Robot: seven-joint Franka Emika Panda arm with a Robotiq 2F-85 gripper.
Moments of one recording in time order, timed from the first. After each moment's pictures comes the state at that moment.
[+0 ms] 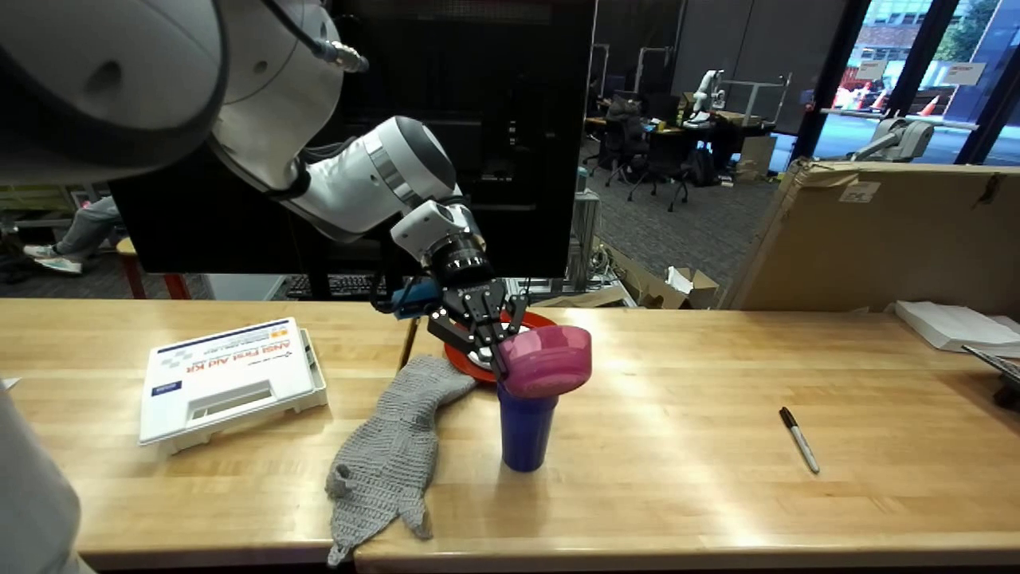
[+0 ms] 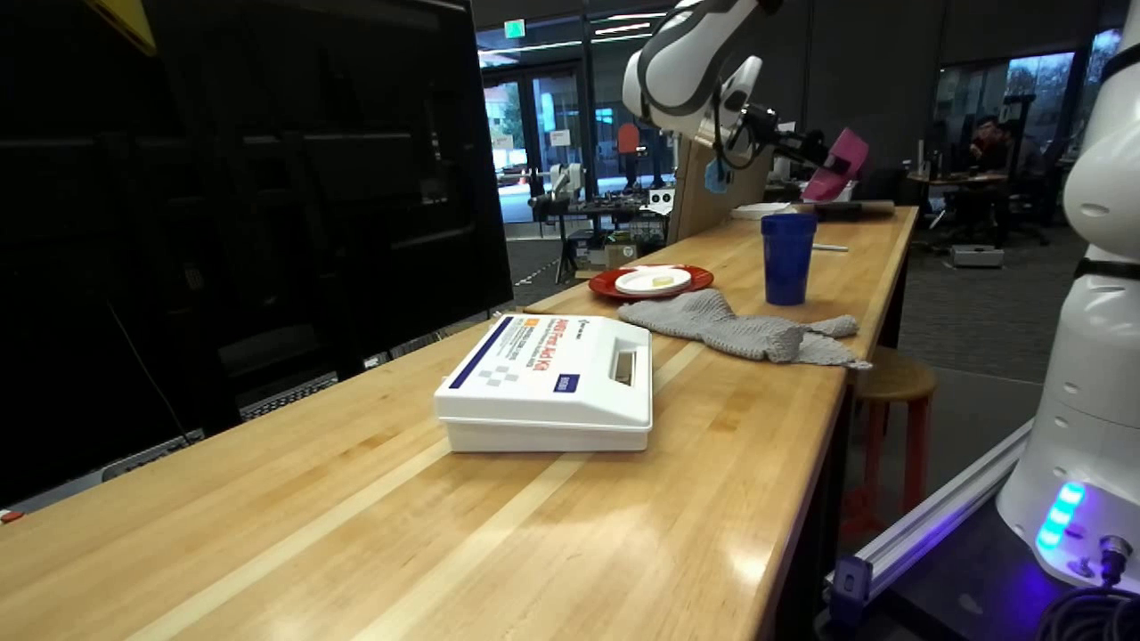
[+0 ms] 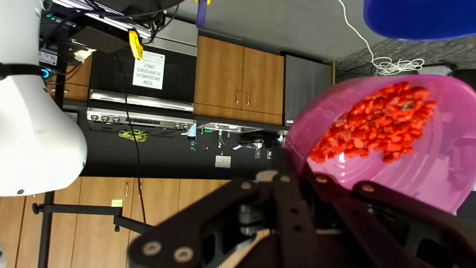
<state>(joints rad) 0.02 0.01 0.13 -2.08 -0.65 1.18 2.50</state>
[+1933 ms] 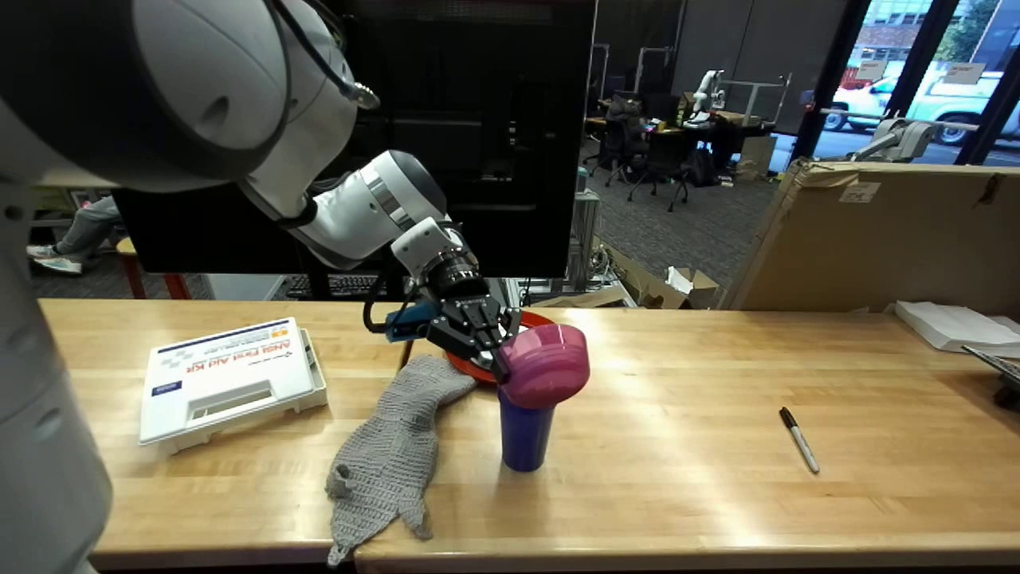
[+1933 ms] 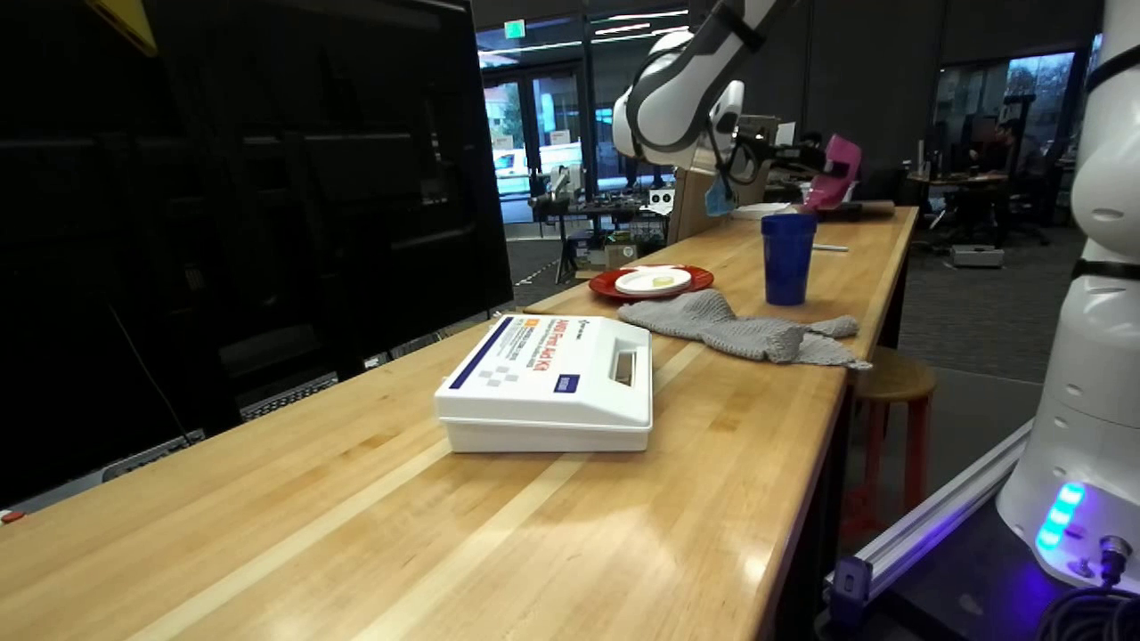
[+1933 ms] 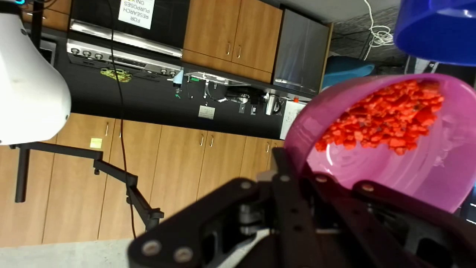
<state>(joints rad) 0.06 0.10 0.13 -2.07 -0.74 1.09 2.40</state>
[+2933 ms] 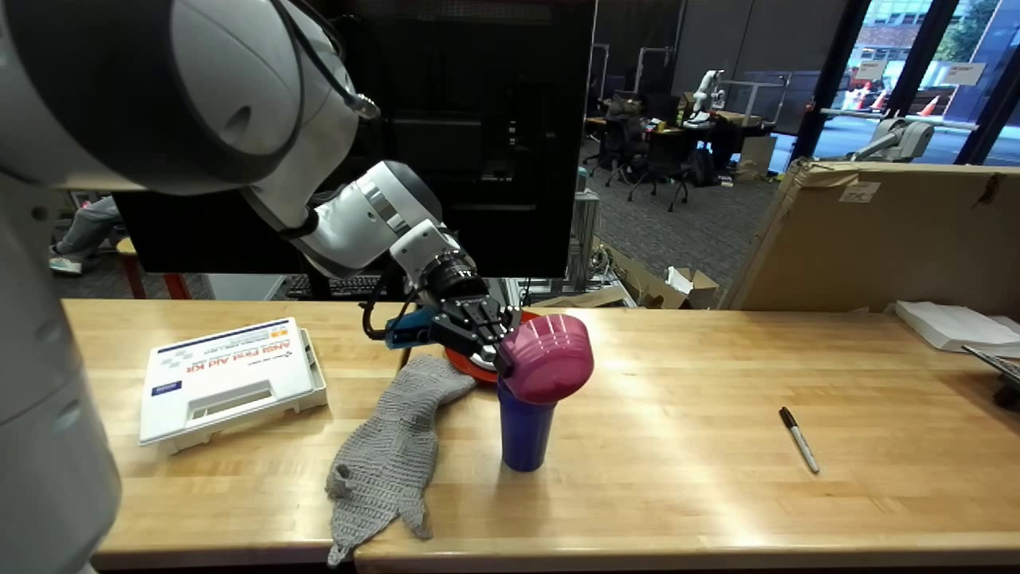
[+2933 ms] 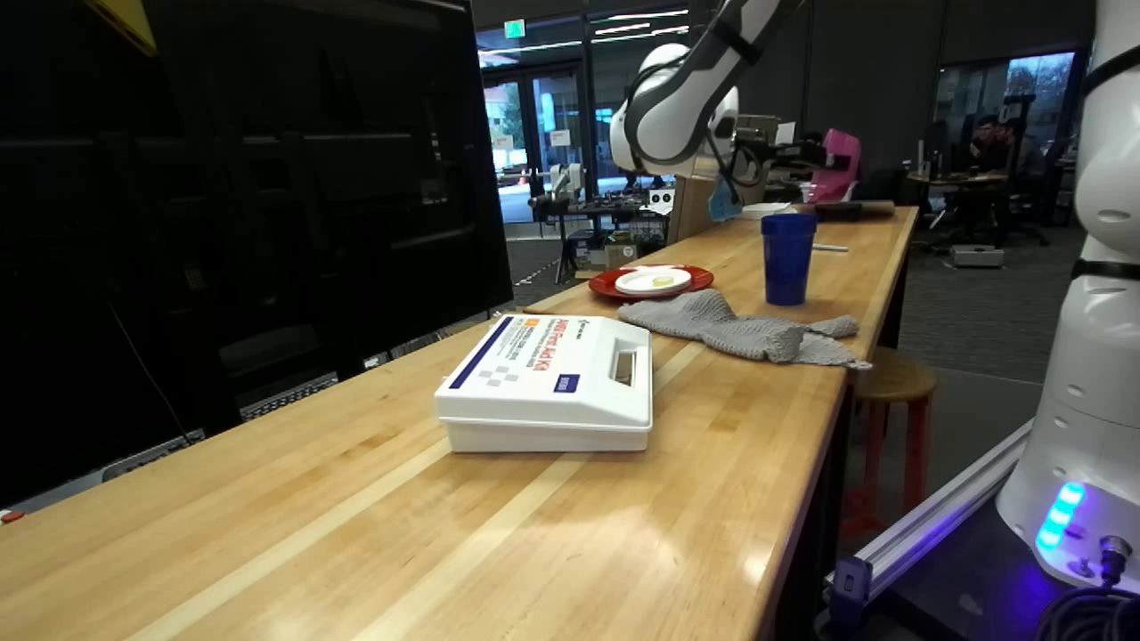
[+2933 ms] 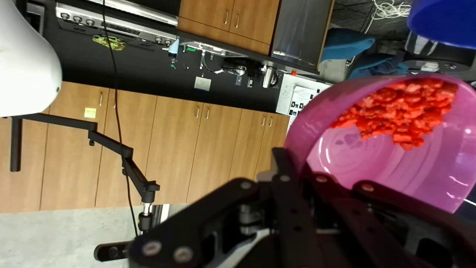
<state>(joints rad) 0.09 0.14 0.13 -2.07 -0.80 1.04 2.38</state>
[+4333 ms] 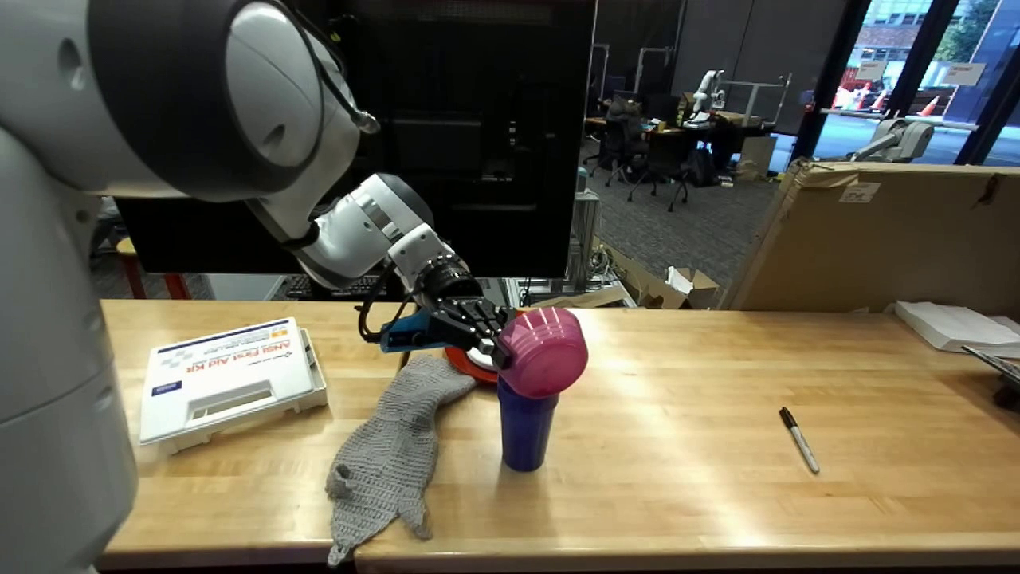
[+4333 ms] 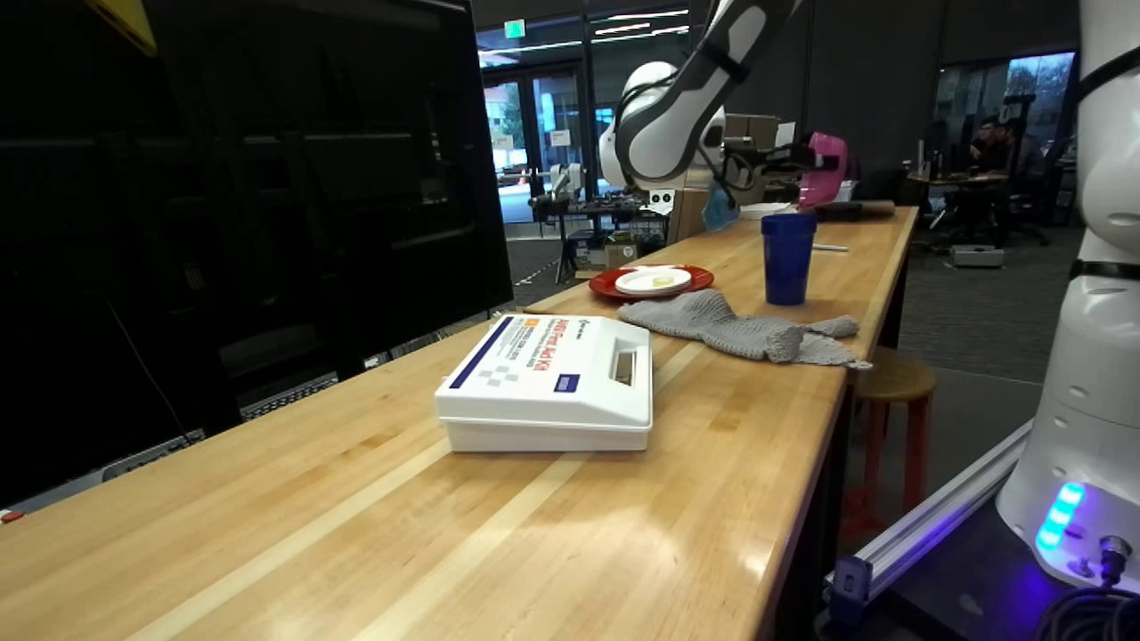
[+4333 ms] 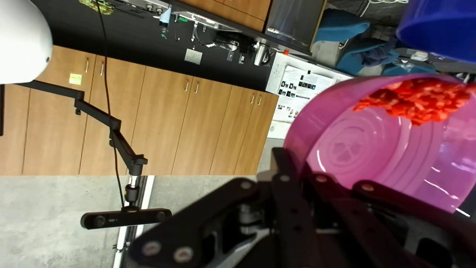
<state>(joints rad) 0.12 0.20 0.13 -2.04 -0.85 0.99 2.31</state>
